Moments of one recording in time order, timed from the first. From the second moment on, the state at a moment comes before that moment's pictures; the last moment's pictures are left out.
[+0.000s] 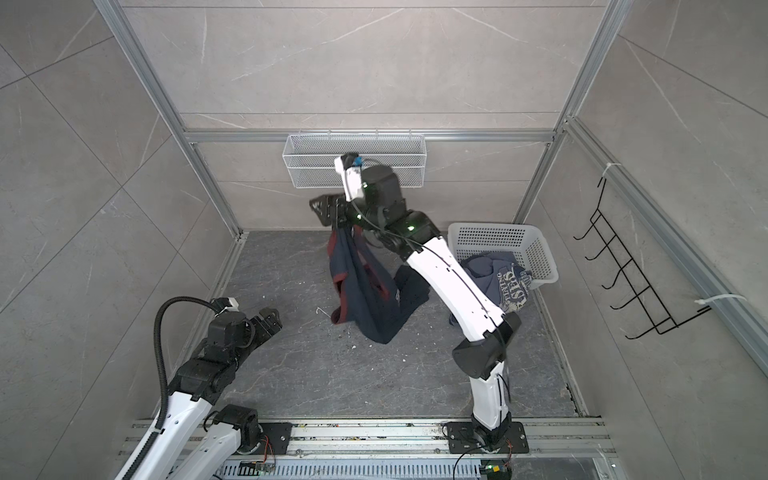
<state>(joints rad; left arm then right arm) -0.24 0.60 0.59 -0.63 -0.21 -0.73 0.71 2.00 2.30 -0.66 -0.18 0.34</state>
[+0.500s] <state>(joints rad) -0.50 1.16 0.88 -0.60 0.02 -0.66 0.56 1.58 1.46 -0.69 0.05 0.42</state>
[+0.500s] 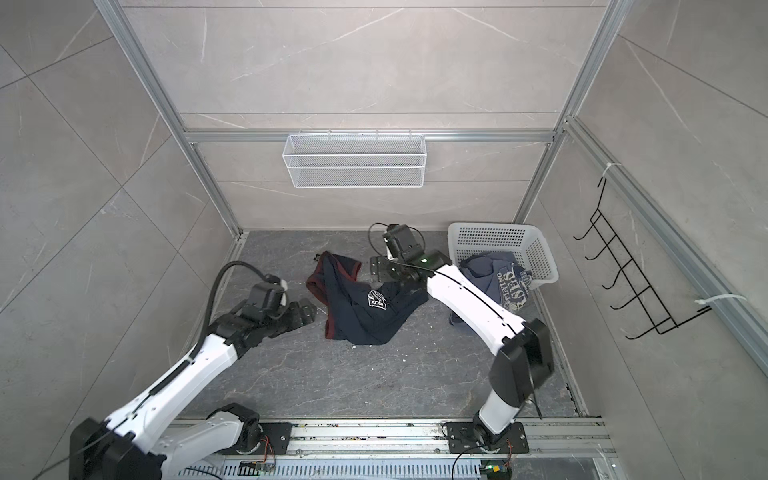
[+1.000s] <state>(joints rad) -0.78 1.85 1.36 -0.53 0.00 -0.74 0.40 1.19 0.94 -0.68 0.07 0.58</state>
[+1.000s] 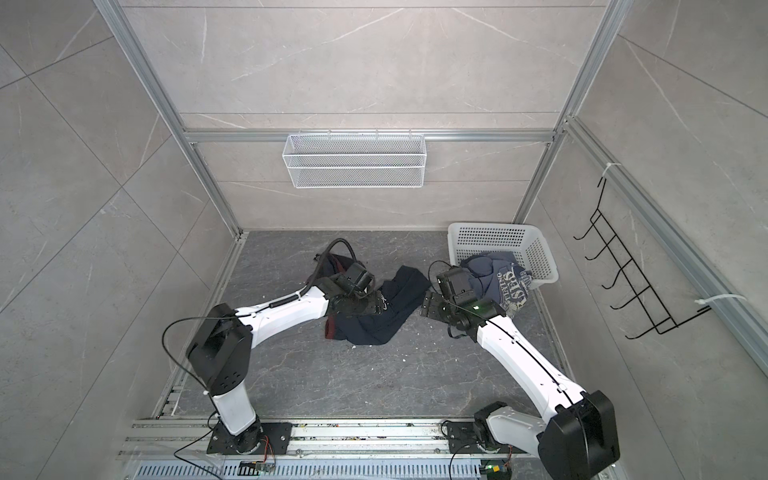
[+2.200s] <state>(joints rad) -0.14 1.16 1.03 -0.85 0.01 -0.66 0.61 1.95 1.35 -0.36 -0.27 0.56</state>
